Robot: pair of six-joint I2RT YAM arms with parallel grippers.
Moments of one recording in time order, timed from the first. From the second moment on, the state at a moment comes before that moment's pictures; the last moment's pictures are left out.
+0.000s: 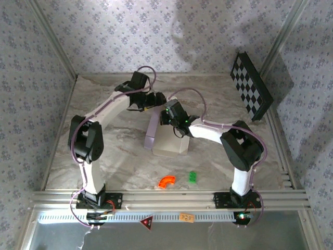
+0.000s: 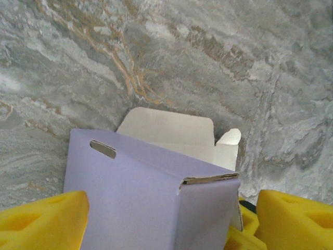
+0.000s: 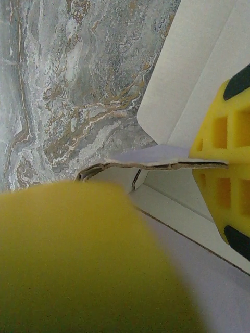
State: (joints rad) left arm -0.46 1.90 1.61 -0.67 0.30 -0.60; right arm 0.74 1.84 1.16 0.06 0.15 0.45
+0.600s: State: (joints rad) left arm -0.51 1.95 1.66 -0.74 0.19 -0.59; right arm 0.75 1.83 1.14 0.07 0.17 0.41
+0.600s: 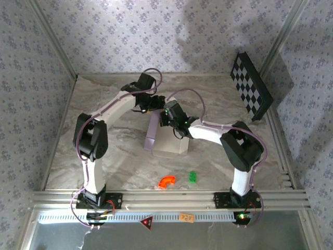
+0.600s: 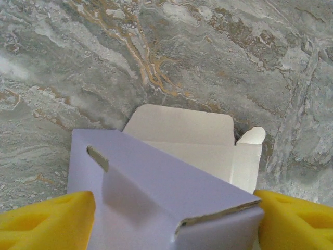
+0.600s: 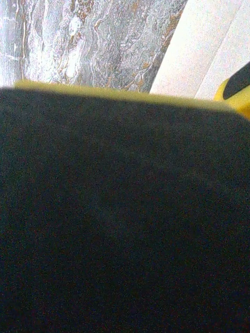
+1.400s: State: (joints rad) left arm -0.47 1.93 1.63 -0.74 0.27 -0.46; right arm 0.61 1.58 0.99 0.00 -0.01 0.27
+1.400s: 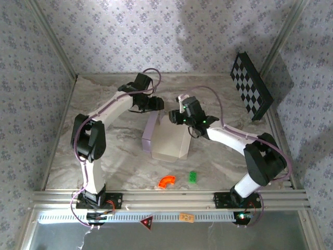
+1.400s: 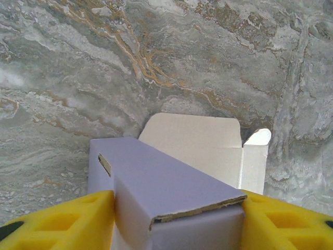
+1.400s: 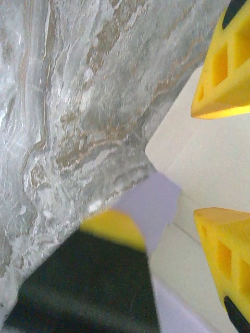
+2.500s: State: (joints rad) left arm -0.45 1.94 1.64 -0.84 0.46 -0.27; right arm 0.41 2.10 1.03 0.96 -0.95 0.24
